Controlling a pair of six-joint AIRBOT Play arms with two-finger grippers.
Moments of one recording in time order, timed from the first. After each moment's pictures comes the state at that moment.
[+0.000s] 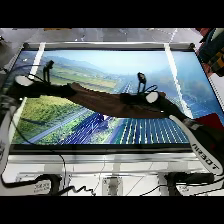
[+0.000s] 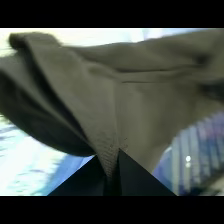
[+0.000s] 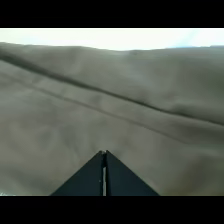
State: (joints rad) left arm 0.09 -1.38 1.29 0.76 -1.16 -1.03; right arm 0.42 -1.57 1.17 -0.79 0.51 1.38
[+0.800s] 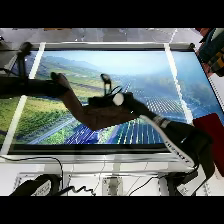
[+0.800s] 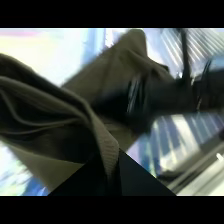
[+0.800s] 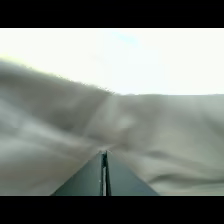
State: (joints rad) left arm 0.00 -1.11 1.31 0.85 -1.27 -1.12; right arm 0.60 -1.76 1.52 -0.96 0.60 1.60
